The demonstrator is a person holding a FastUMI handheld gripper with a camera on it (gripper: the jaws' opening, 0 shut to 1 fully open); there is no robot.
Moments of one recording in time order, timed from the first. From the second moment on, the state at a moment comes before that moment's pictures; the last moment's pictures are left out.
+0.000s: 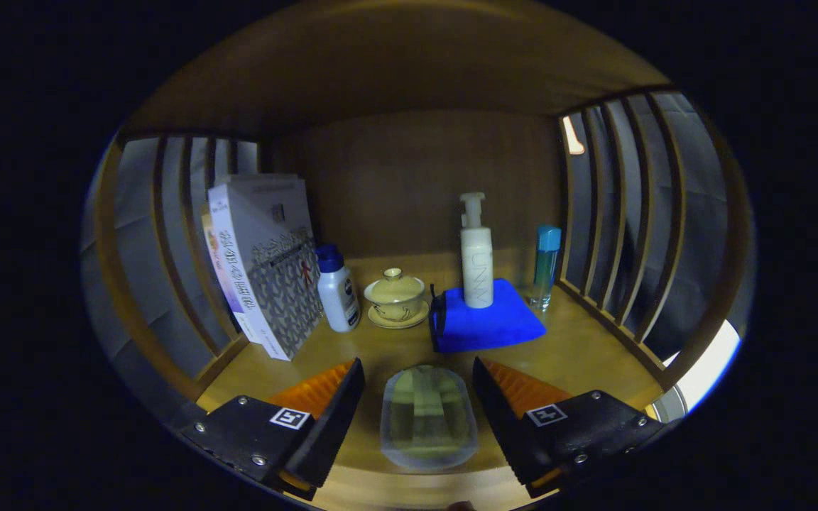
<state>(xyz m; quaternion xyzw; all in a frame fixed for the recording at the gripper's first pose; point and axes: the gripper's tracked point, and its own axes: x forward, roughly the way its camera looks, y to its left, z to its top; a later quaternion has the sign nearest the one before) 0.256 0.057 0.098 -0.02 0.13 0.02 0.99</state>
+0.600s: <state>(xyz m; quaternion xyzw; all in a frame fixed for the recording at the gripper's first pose) 0.113 0.068 0.096 -0.04 0.00 0.04 1.00</state>
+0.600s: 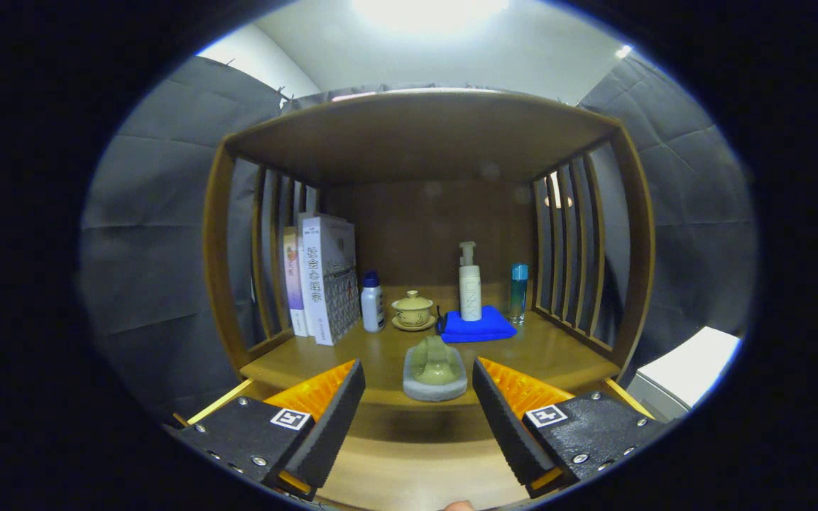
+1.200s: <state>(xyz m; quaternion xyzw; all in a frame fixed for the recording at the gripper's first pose) 0.016 0.053 0.046 -0.04 -0.03 0.04 1.00</state>
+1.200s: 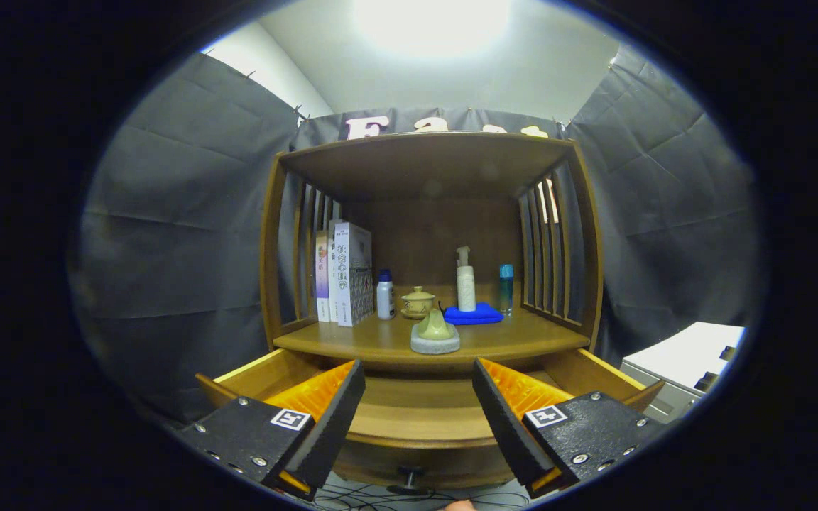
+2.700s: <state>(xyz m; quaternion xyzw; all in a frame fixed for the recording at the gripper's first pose) 0.011 0.045 -0.080 -0.07 0.04 0.02 1.00</state>
